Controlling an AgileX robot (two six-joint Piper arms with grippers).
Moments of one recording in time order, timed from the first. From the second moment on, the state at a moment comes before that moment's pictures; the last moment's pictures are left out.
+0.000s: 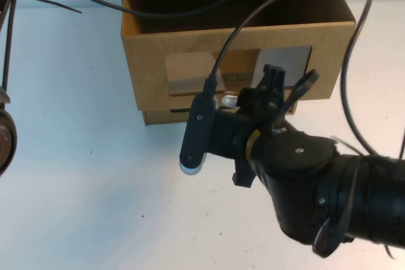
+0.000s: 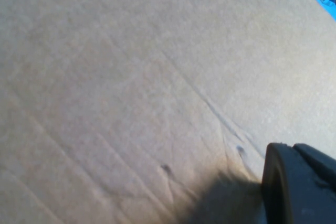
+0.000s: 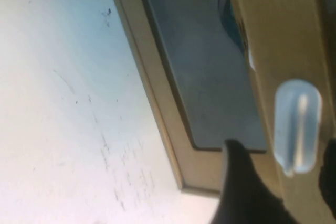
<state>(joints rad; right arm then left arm) 1.02 1.62 -1.09 -1.31 0.72 0.56 -0.29 2.22 -2.49 -0.76 1.23 0.30</state>
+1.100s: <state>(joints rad) 1.02 1.68 -1.09 -1.49 0.73 0.71 -0.29 2.22 -2.49 -0.76 1.23 0.30</state>
